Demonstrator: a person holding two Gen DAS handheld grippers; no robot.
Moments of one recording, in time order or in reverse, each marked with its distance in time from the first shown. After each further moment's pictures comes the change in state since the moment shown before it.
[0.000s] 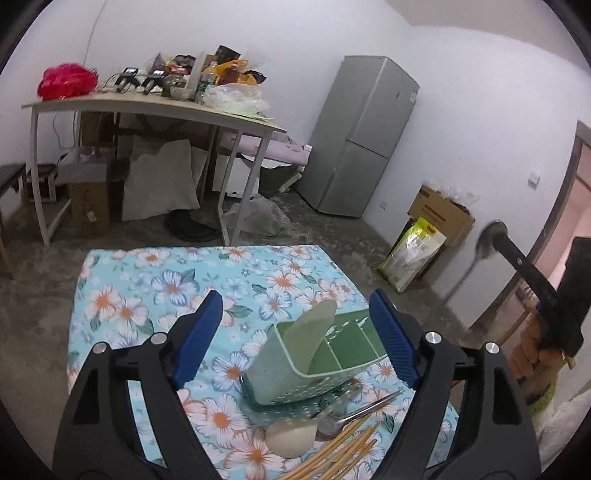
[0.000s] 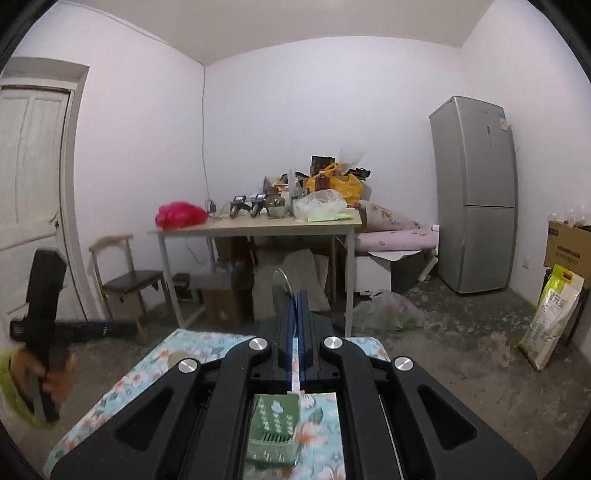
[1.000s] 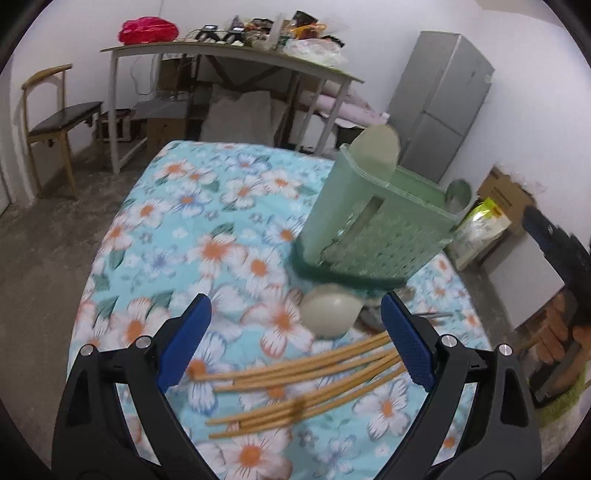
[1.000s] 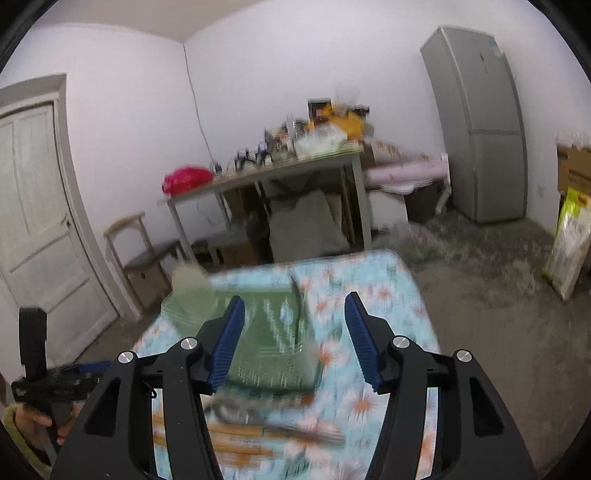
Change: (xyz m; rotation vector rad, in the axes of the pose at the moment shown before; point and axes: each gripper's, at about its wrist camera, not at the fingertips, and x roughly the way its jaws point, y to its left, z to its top) left arm -0.034 -0.010 -0.139 -0.135 0.120 0.308; right arm -0.011 -0.025 -0.091 0.154 0.234 0.074
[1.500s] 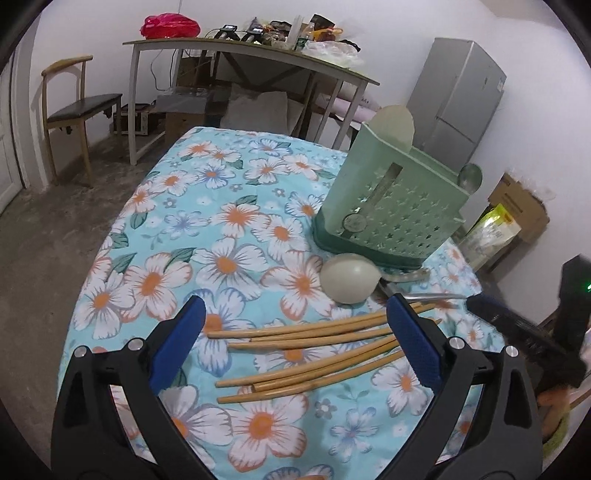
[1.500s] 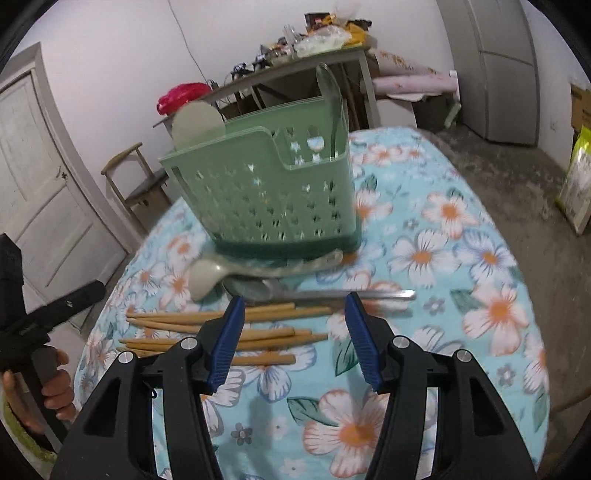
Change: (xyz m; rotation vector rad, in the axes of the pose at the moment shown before) left arm -0.011 0.011 -0.035 -0.051 -0.022 0.022; right arm 0.042 0.026 -0.099 0.063 0.319 0.028
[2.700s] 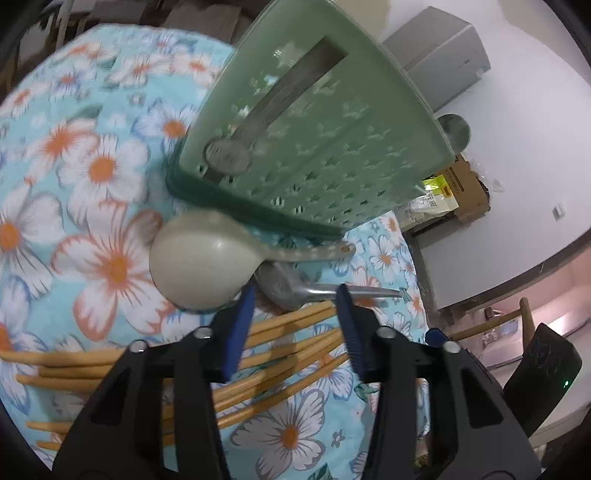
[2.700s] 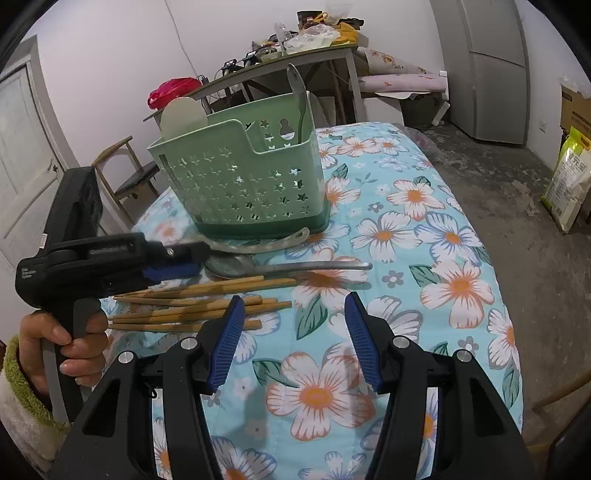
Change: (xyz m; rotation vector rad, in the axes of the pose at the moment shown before) left arm 0.119 -0.059 0.006 -0.135 0.321 -0.342; right arm -0.029 -0.018 -0.016 -0.015 0.013 -0.060
